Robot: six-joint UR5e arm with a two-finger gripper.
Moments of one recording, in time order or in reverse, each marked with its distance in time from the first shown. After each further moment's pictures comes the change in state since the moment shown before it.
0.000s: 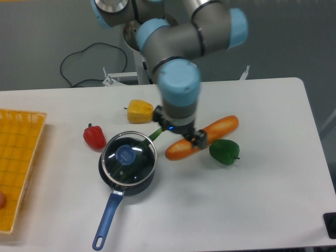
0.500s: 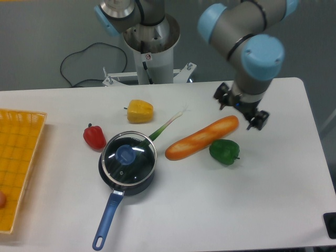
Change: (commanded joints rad) arm 0.198 0.028 -0.037 0.009 0.043 0.335
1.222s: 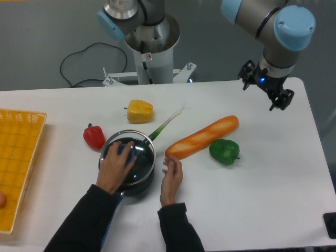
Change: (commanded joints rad) arm 0.080 0.057 -0.017 -0.006 -0.006 0.184
